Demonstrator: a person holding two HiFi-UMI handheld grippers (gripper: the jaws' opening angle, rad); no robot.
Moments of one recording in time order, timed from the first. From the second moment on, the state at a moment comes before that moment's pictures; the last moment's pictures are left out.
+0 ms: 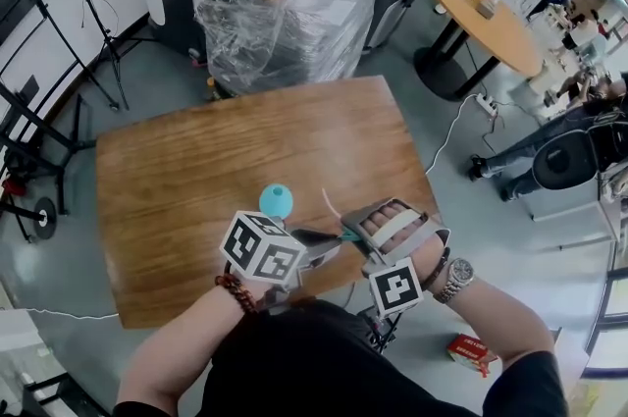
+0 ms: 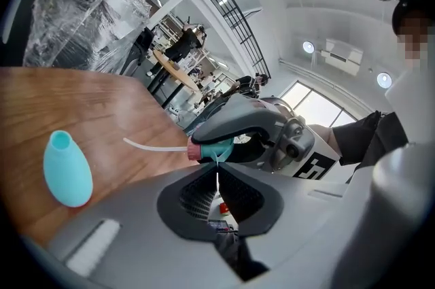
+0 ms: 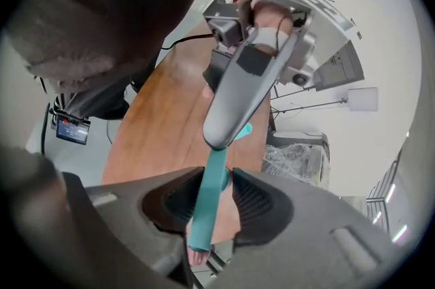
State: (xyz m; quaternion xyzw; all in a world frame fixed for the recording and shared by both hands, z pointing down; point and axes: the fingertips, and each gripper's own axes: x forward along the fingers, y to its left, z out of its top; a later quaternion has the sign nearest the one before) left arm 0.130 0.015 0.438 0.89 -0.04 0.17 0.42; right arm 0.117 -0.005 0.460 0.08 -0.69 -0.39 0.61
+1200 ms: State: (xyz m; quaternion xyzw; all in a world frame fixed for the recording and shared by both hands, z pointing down) left arm 0.021 -0.073 0.546 0.90 -0.31 0.30 0.10; right arm 0.133 -0.035 0.401 0.17 -0.83 -0.08 0.52
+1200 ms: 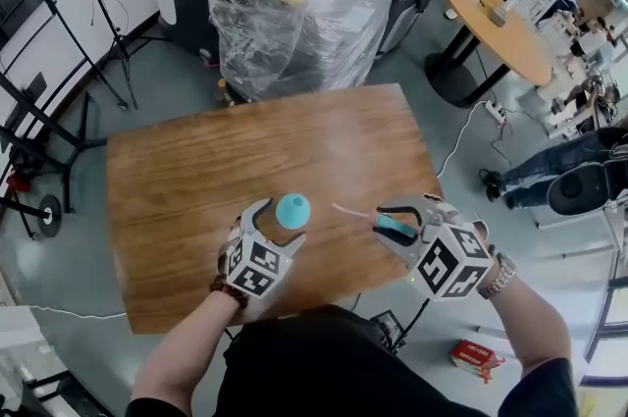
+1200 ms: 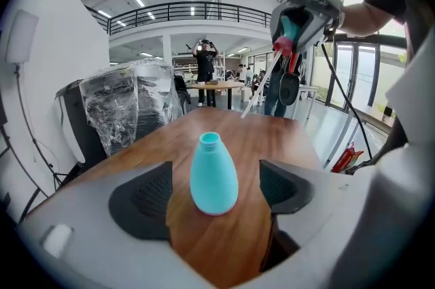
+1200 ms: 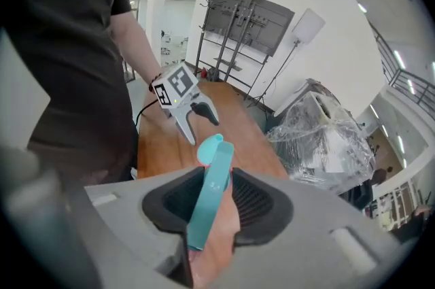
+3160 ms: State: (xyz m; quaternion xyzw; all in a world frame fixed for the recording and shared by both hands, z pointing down) left arm 0.068 -0.042 0.530 0.87 -0.17 0.45 -0.09; right arm 0.071 -0.018 0.406 0.07 -0.84 -0.04 0.53
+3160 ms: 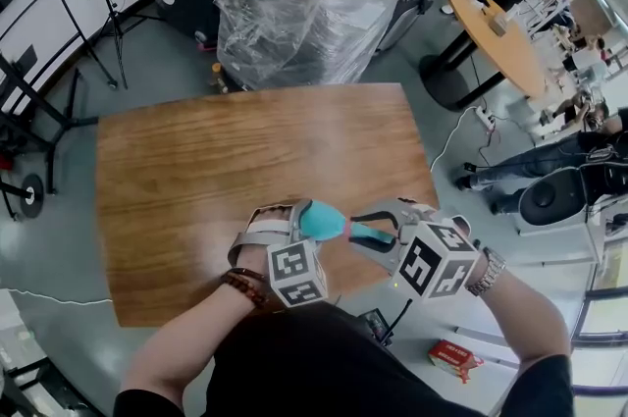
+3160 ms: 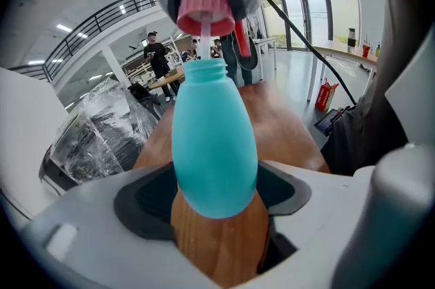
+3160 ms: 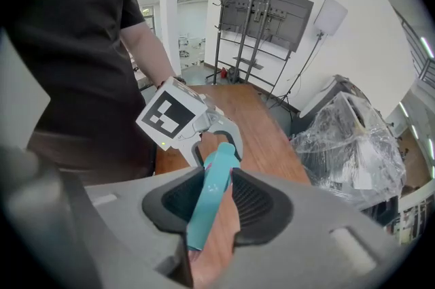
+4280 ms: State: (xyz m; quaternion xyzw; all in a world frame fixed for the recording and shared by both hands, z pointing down) left arm 0.063 -0.033 0.499 0.87 -0.17 0.45 -0.13; right arm 0.072 -0.011 0.405 0.05 -0.84 -0.07 0.54
